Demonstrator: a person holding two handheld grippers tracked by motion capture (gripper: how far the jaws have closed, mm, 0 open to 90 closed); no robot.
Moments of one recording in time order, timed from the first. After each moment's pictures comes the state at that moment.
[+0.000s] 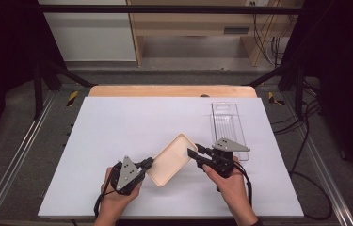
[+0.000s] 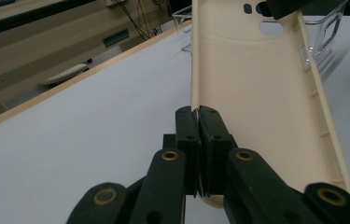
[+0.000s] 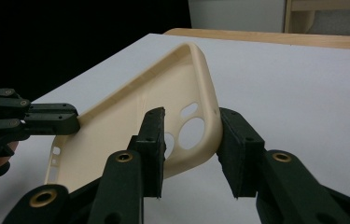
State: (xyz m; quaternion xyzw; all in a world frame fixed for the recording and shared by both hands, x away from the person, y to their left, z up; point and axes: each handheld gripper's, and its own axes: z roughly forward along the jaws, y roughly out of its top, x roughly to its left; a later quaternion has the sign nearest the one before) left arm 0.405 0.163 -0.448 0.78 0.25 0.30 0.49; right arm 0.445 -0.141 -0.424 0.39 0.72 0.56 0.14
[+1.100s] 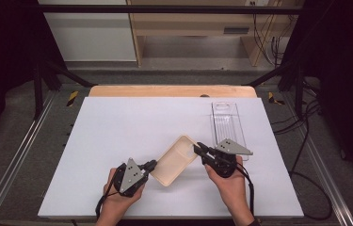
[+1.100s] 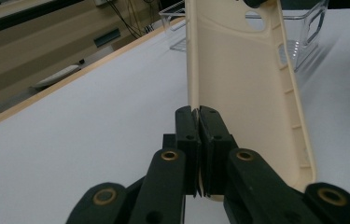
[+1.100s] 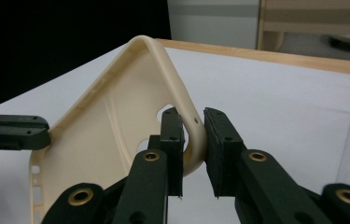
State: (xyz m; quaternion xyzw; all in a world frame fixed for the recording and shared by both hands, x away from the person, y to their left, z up) left arm 0.401 0.154 -0.450 0.79 0.23 0.30 0.48; right arm 0.441 -0.145 -0.424 0.40 0.71 0.55 0.20
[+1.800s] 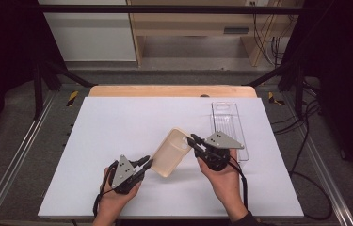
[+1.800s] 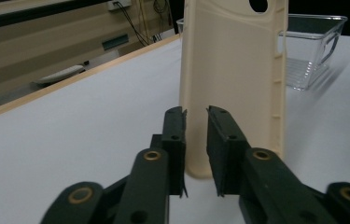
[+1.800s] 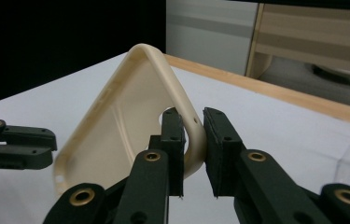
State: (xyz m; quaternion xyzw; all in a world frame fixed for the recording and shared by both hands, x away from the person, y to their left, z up) left arm 0.410 0.173 -0.453 0.76 0.27 0.29 0.52; right arm 0.446 -0.121 -0.391 0.36 0.72 0.54 0.26
